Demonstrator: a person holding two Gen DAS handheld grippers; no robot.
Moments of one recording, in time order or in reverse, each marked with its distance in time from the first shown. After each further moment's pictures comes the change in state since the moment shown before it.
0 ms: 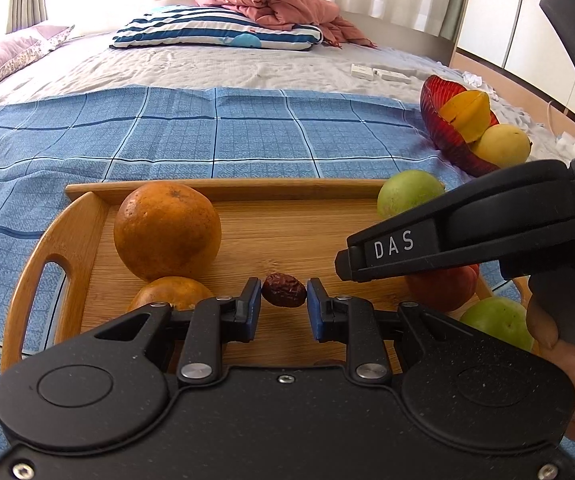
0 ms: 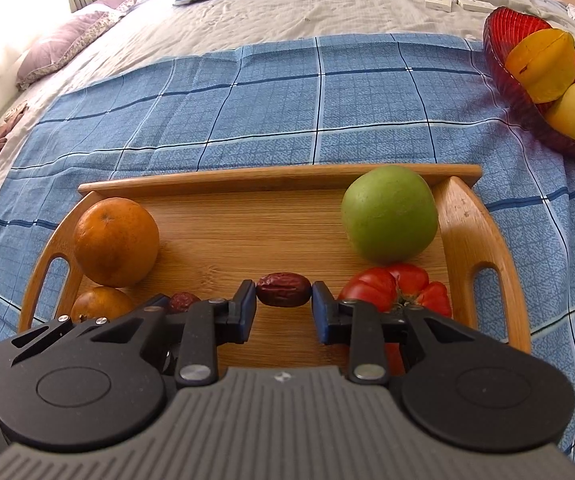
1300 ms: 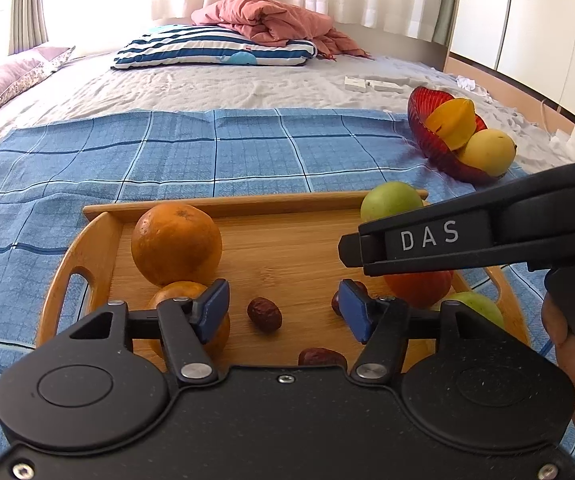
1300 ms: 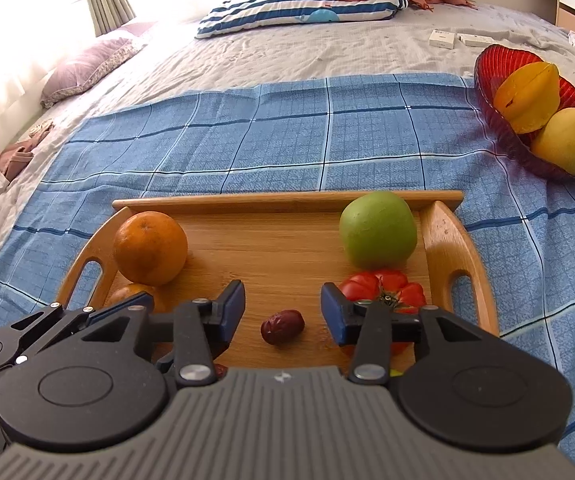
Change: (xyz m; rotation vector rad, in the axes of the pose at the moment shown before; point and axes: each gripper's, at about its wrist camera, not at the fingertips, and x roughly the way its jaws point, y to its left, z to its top) left arm -0.035 -0.010 0.001 0.037 -0.037 0.015; right arm -0.047 -0.005 -0.013 -0.028 -0.115 0.046
